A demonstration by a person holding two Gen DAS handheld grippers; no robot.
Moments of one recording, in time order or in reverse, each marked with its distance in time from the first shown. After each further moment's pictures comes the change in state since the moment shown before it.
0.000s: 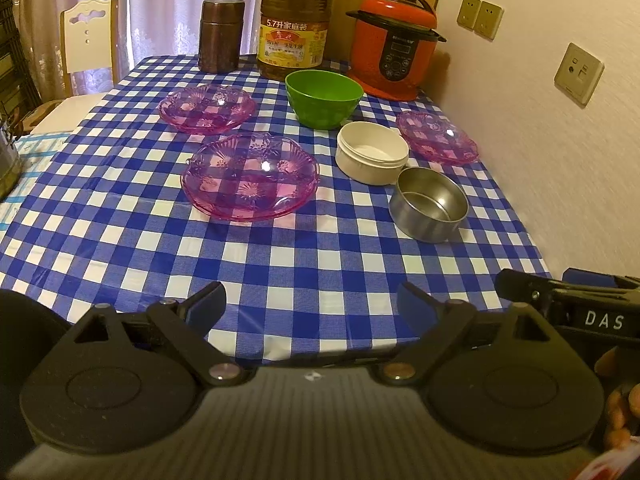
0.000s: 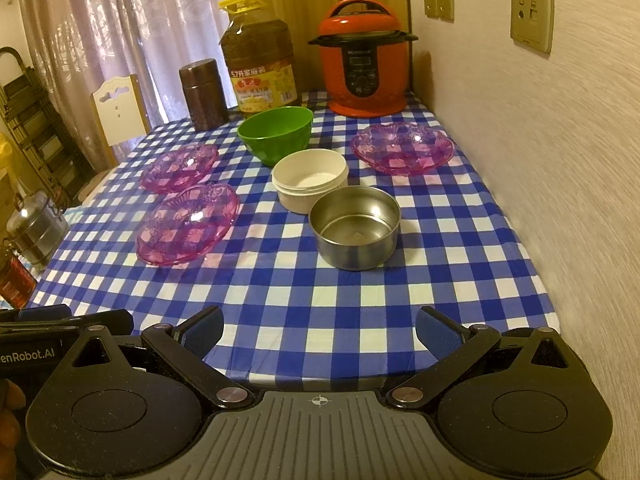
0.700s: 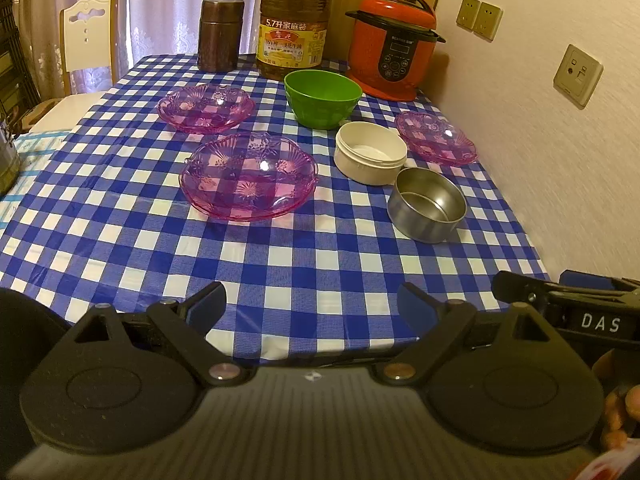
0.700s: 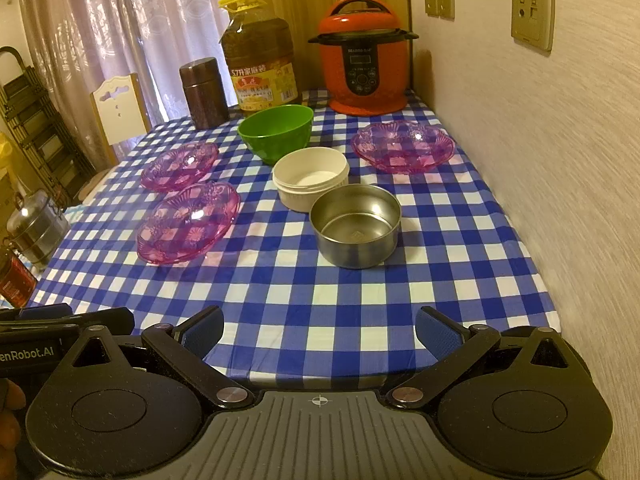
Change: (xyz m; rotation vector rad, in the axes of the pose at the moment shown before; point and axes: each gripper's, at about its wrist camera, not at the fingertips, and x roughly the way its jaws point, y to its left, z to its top) left arm 0.001 -0.005 -0.001 0.003 0.003 -0.004; right arm 0.000 0.000 -0.001 -0.001 0.001 0.001
